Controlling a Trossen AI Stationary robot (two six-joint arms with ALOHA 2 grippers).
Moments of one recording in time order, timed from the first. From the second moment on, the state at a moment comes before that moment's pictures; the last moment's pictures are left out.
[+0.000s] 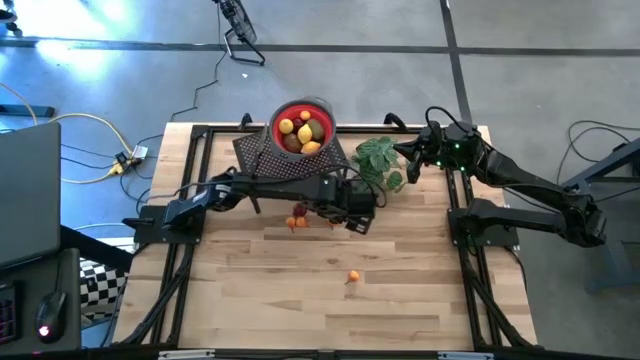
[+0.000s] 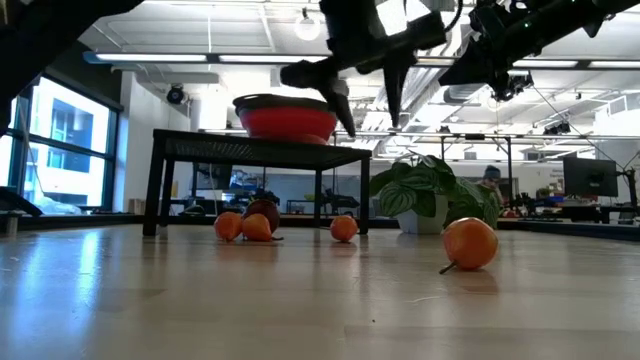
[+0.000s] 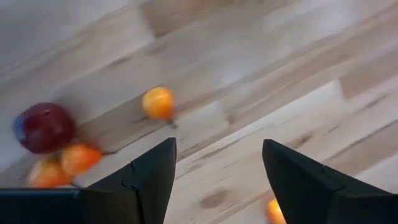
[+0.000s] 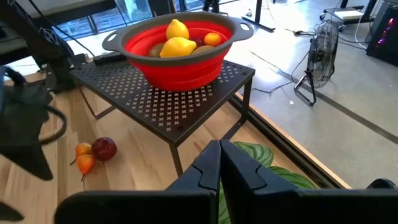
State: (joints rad) left arm -0.06 2.27 2.34 -1.31 -0.17 -1.17; right arm -0.59 0.79 0.69 -0.24 -0.11 0.06
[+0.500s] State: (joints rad) left arm -0.11 2.29 2.34 -1.35 -0.17 -1.18; right arm -0.59 0.79 0.69 -0.24 -0.11 0.06
